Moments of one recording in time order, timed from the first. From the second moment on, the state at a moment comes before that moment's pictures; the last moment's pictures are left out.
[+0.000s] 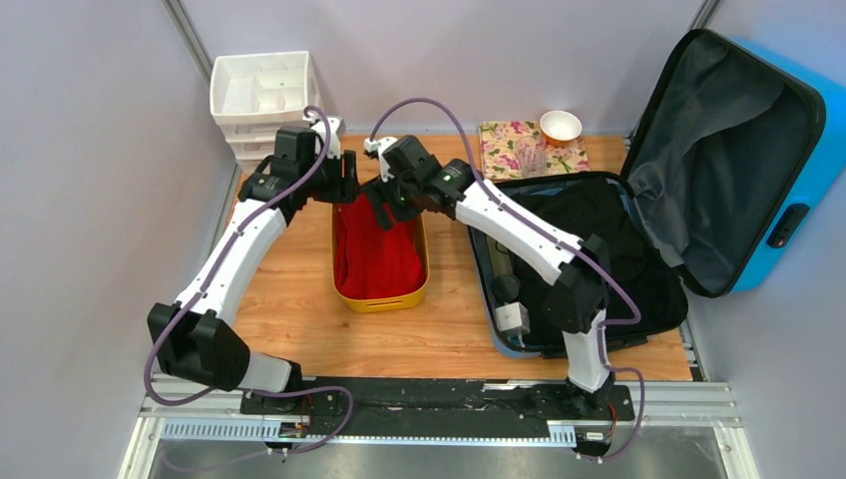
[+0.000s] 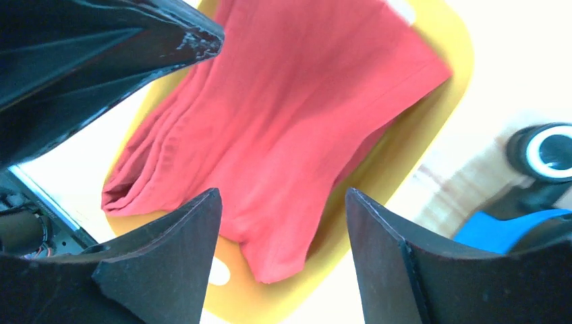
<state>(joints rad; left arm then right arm) -0.26 1.41 1.35 -0.62 0.14 -0.12 0.86 2.02 2.01 -0.81 -0.01 0.21</state>
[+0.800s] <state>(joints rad) -0.53 1.51 1.31 -0.55 0.56 0.01 -0.08 1.38 1.41 -0.99 -0.21 -0.32</state>
